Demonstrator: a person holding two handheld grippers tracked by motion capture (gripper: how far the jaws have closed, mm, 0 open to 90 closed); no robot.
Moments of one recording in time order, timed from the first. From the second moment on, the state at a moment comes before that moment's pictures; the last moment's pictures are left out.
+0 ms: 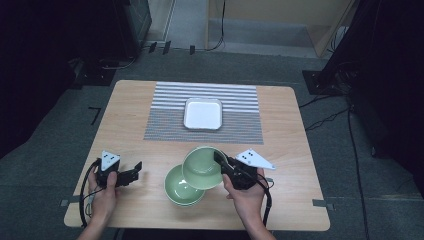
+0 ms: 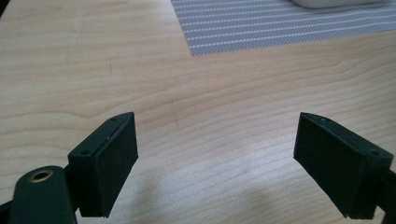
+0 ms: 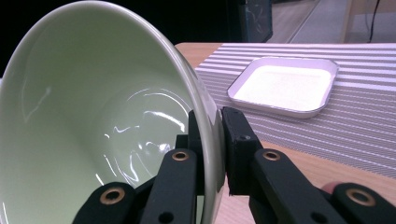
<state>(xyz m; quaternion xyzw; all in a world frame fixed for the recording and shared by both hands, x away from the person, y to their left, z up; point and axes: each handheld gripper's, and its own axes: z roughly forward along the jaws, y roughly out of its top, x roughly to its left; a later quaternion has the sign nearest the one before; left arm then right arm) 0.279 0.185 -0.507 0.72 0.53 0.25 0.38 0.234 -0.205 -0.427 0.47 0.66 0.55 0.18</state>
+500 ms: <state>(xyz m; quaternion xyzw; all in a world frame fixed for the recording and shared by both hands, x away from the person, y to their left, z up) 0.285 0.176 -0.518 0.74 0.54 0.25 0.32 0.246 -0.216 -0.423 0.48 0.66 0.55 0.19</state>
